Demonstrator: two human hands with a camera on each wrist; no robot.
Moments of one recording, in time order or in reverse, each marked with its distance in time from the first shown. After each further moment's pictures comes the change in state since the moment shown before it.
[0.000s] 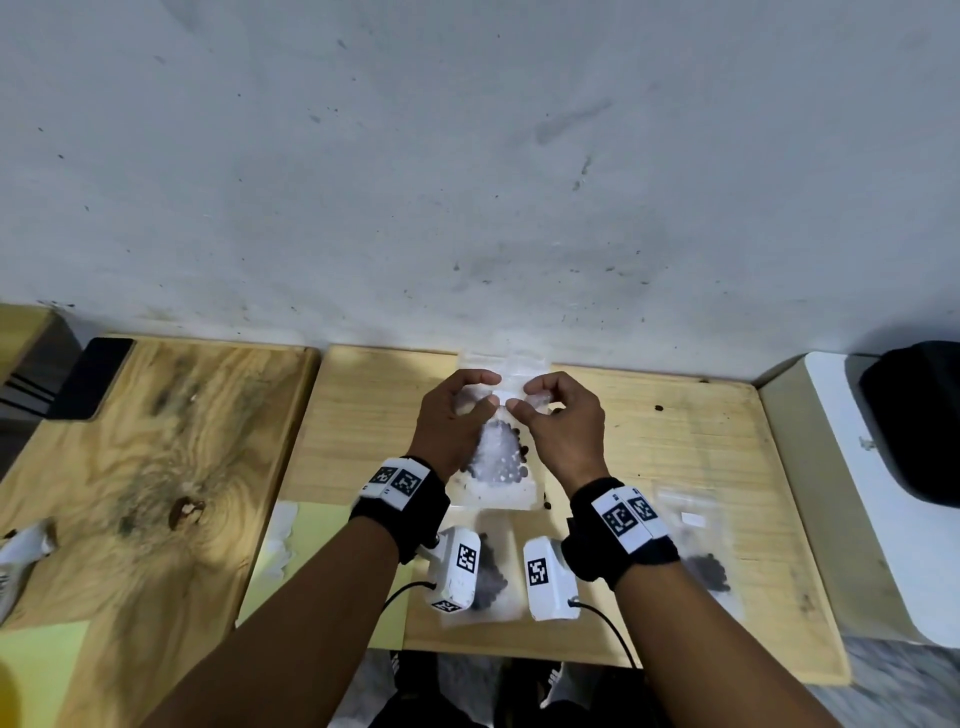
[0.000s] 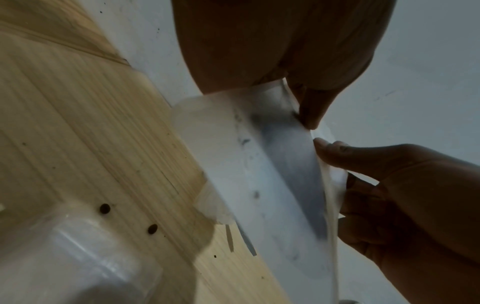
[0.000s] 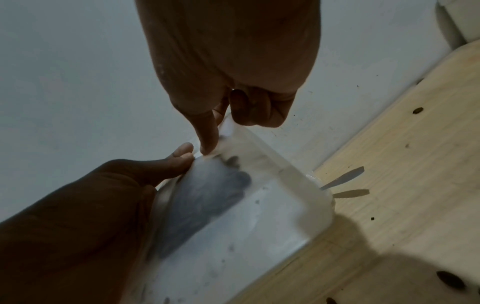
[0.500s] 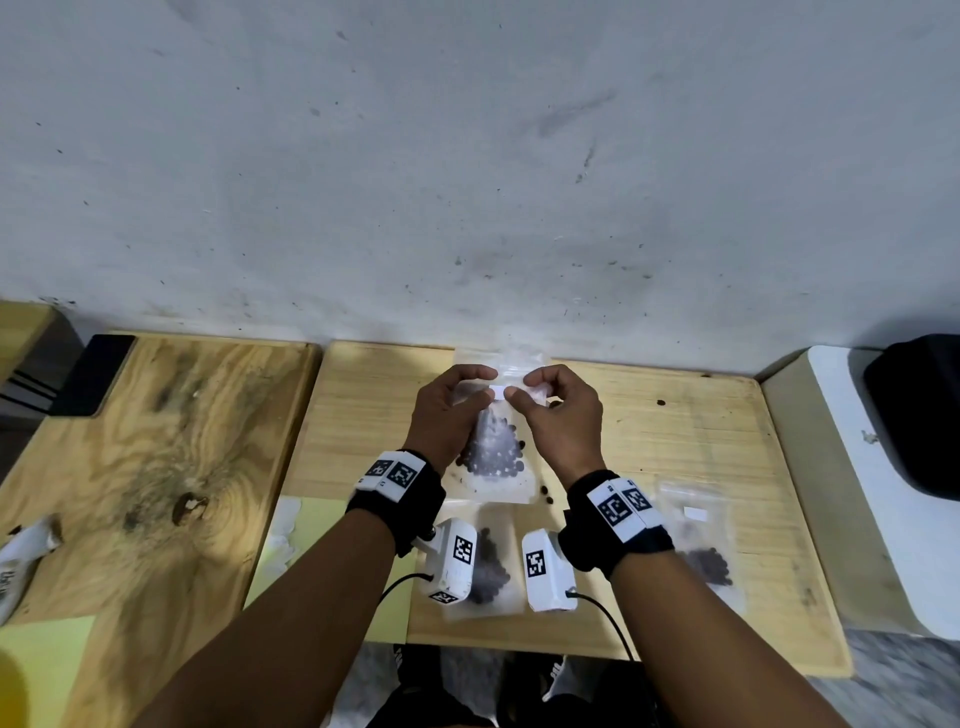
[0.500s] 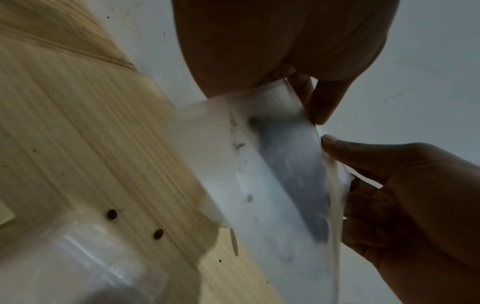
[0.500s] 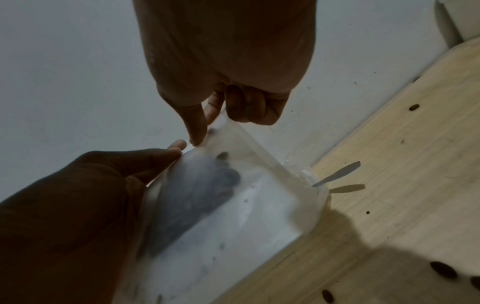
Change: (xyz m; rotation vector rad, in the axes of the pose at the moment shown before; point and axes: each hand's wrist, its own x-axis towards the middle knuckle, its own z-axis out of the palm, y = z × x) left_hand 0.000 0.002 -0.007 -0.054 0.009 -0.077; right_hand 0.000 0.000 0.006 0.049 0.027 0.001
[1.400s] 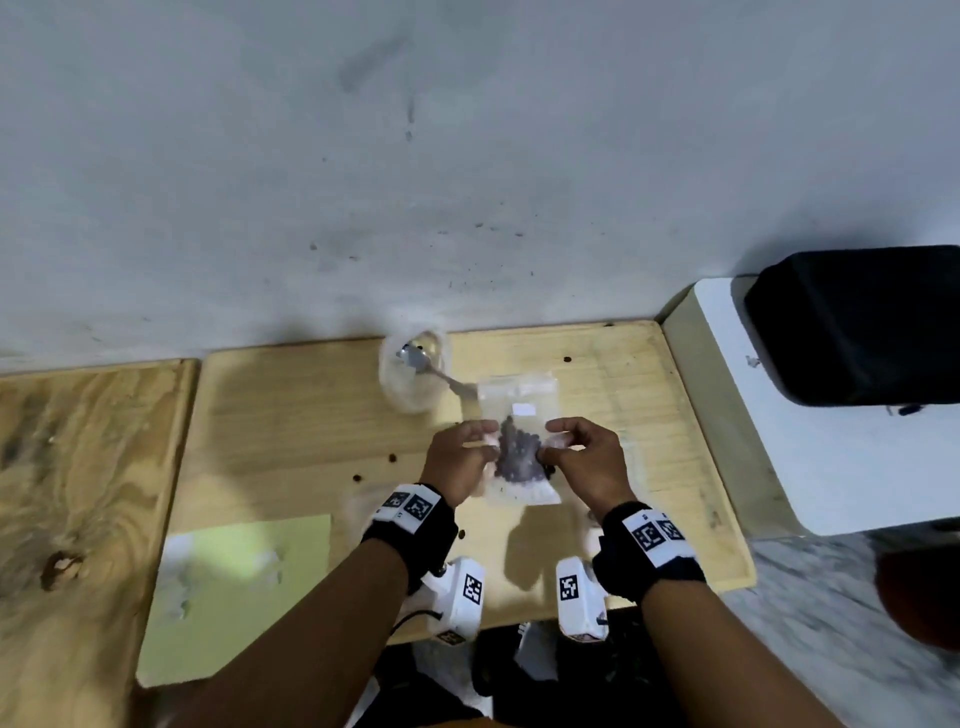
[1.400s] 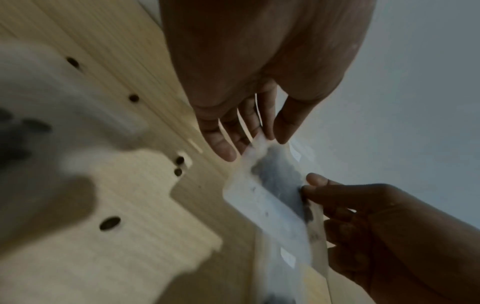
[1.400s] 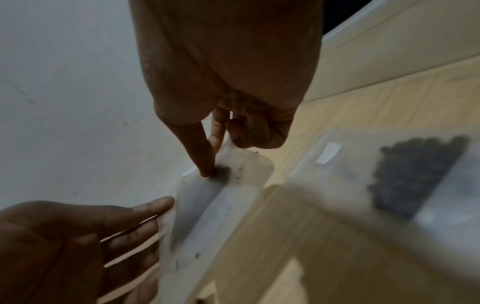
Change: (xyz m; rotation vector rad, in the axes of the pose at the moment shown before) left_hand -0.016 -0.086 0.124 0.216 -0.246 -0.332; right_hand -0.014 0.114 -0.144 -0.015 -0.009 0.381
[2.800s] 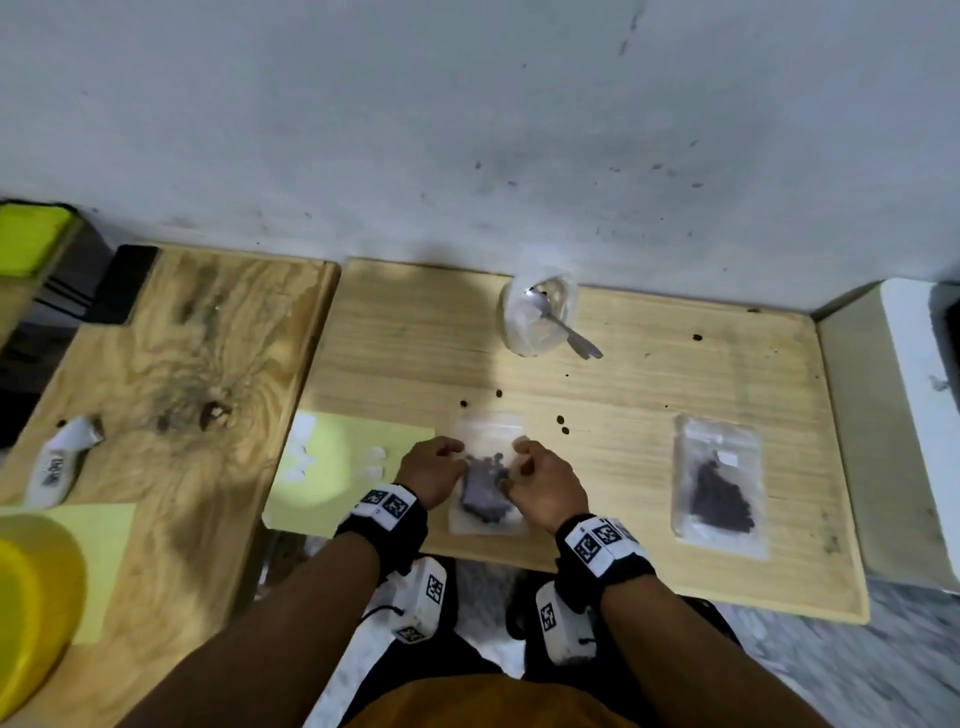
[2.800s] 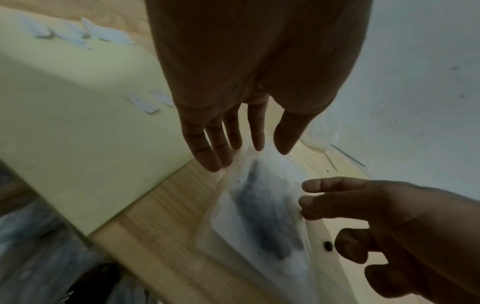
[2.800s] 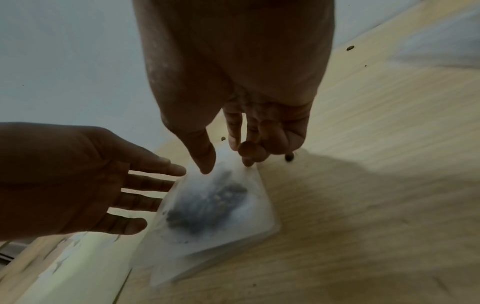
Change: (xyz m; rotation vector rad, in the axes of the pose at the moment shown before) left_hand -0.068 -0.096 -0.132 0.302 0.195 -0.282; right_hand -0.063 0.047 0.146 -0.610 -0.480 -0.078
